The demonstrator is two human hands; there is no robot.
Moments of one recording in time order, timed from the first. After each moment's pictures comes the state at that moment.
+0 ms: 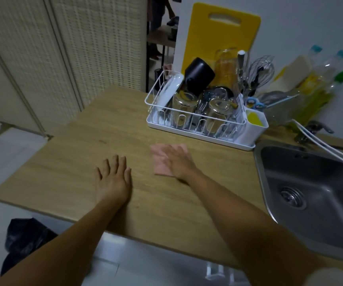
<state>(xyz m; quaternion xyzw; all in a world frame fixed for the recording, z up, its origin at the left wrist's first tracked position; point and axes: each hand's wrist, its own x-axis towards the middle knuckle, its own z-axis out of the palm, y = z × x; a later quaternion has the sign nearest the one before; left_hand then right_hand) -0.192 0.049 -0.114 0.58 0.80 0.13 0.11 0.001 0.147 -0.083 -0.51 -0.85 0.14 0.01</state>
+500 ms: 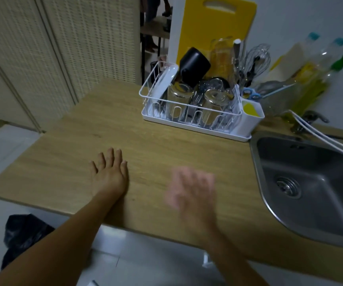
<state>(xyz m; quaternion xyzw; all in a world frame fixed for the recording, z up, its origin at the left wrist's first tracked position) -0.186 0.052 -0.117 0.56 0.81 0.13 0.09 0.056 0.013 -0.120 -0.60 -0.80 0.02 0.11</state>
